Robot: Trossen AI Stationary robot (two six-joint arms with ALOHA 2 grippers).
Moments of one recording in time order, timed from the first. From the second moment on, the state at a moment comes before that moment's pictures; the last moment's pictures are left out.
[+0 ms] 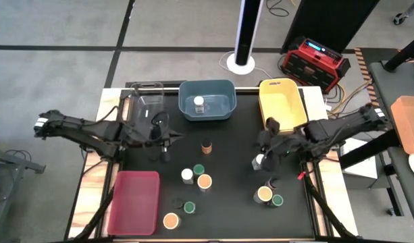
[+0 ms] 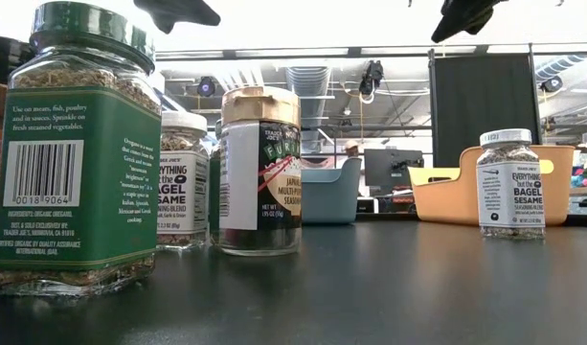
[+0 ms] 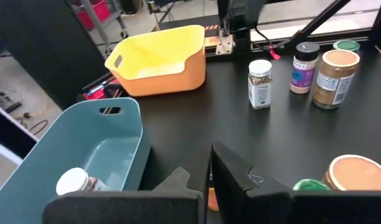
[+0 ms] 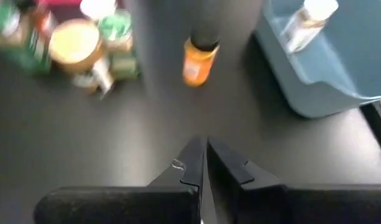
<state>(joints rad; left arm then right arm) -0.20 1.02 0.89 -0.30 -0.43 0.01 0.32 1.18 1.14 -0.89 0.36 0.33</state>
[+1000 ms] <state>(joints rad) -0.25 1.01 0.89 -0.32 -0.47 0.00 0.62 1.63 1.50 -1.36 0.02 0.82</state>
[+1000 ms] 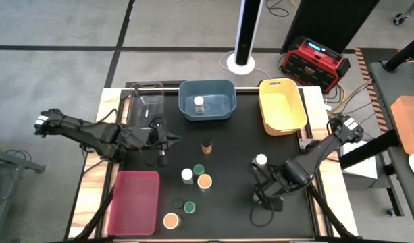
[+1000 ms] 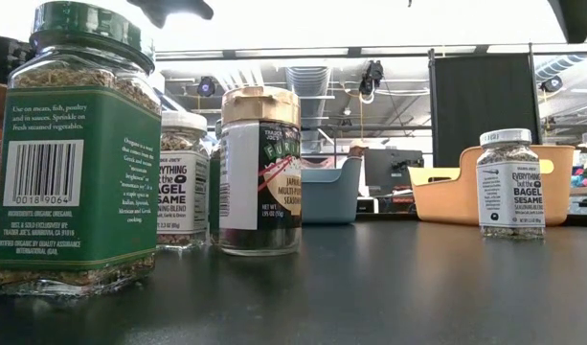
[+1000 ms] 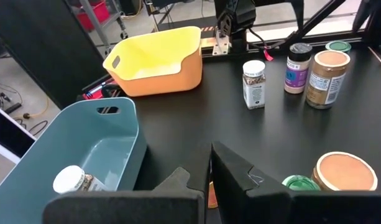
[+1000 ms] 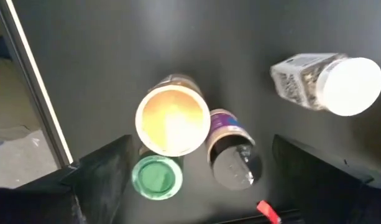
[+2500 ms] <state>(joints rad) -0.25 1.01 0.89 -0.31 -0.46 -0.01 0.68 1.76 1.38 -1.16 0.08 0.82</state>
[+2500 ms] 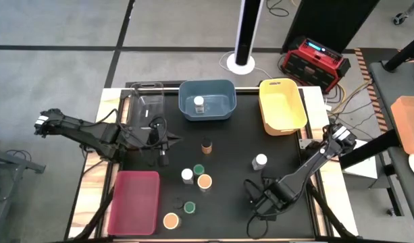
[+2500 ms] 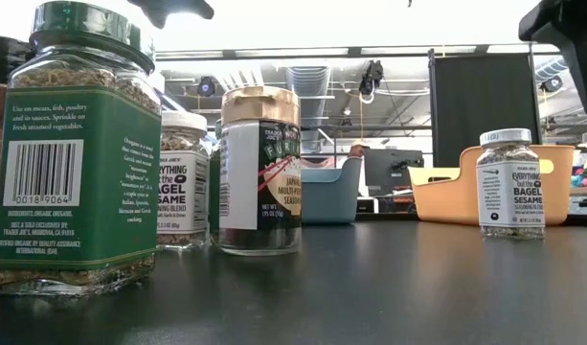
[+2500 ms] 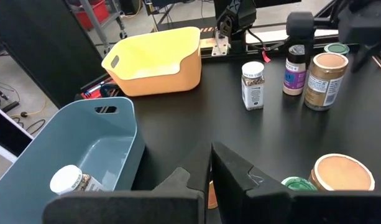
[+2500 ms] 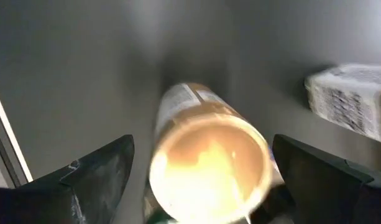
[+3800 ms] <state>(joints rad) -0.25 1.01 0.89 -0.31 -0.46 -0.01 0.67 1.70 1.37 -1.08 0.20 0.74</state>
